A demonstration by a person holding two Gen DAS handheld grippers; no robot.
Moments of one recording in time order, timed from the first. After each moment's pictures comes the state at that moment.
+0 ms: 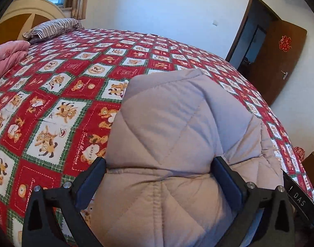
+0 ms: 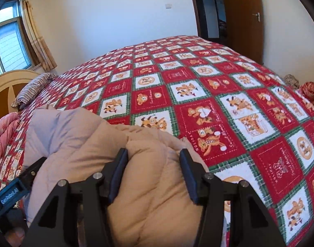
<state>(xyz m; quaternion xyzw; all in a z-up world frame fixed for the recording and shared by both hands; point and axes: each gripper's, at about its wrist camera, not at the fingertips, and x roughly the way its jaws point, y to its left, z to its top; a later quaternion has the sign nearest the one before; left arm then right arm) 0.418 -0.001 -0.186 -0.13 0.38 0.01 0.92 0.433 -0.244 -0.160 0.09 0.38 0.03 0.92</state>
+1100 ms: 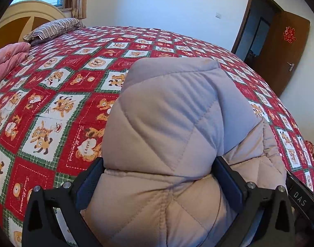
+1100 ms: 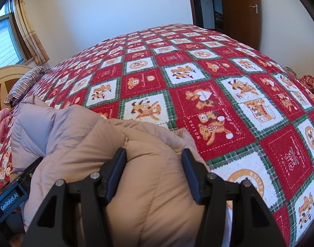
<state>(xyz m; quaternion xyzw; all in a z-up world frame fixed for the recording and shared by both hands) 0.429 -0.009 -0.208 -0.11 0.40 0.03 0.91 0.446 -0.243 -0.189 0.09 0.41 0.01 0.91</state>
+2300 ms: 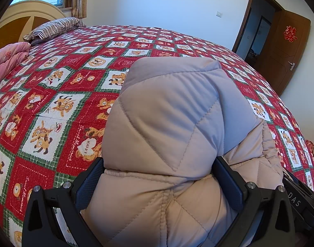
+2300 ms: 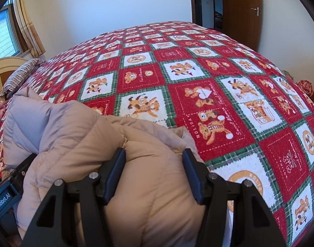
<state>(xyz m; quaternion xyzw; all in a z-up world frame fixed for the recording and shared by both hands) 0.431 -0.008 -0.208 -0.11 0.40 0.03 0.91 0.453 -0.236 -0.194 0.06 0.43 0.00 0.90</state>
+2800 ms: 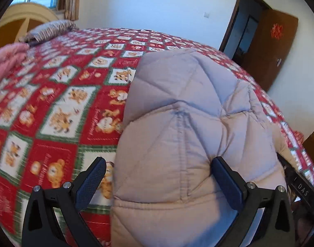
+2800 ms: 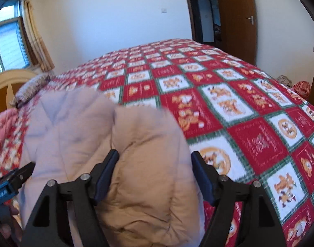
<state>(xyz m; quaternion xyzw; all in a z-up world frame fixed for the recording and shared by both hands) 0.365 0.011 -0.196 -0.12 0.39 -0.02 0.91 0.376 -0.254 -0.169 0.08 0.36 0.01 0.93</state>
